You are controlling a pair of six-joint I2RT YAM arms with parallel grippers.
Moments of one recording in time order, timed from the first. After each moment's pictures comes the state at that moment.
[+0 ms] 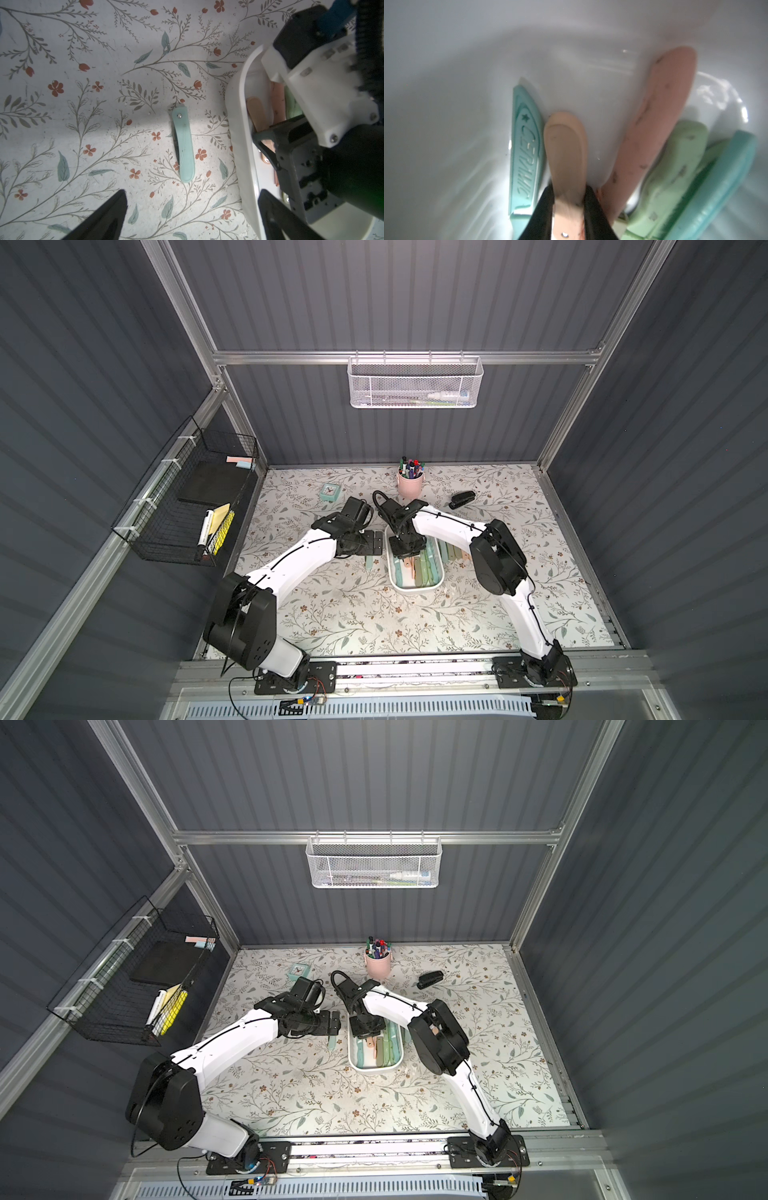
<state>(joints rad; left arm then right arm) -0.47 1.51 1.10 -0.67 -0.01 -0.43 0.79 2.27 1.83 -1.02 0.03 0.50</state>
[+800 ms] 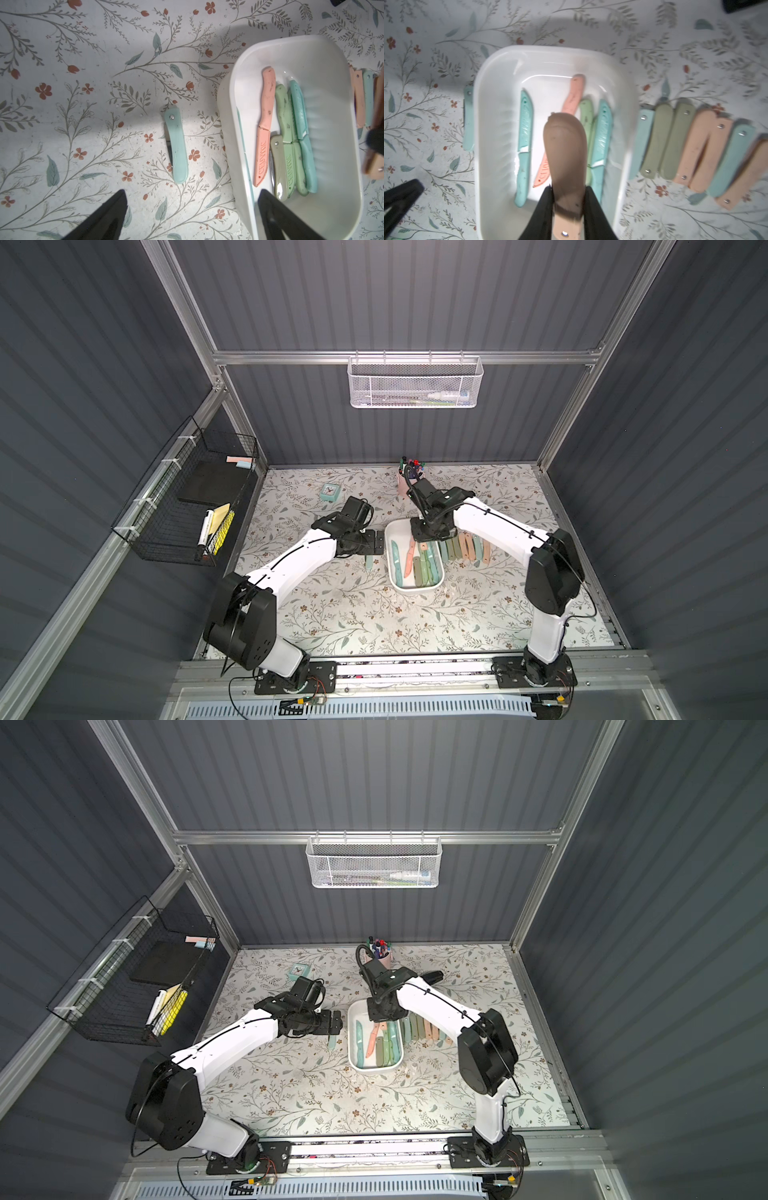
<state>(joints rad) -0.47 1.51 1.10 -0.66 0.02 -0.43 0.66 1.85 1.58 -0.96 0.05 0.49</state>
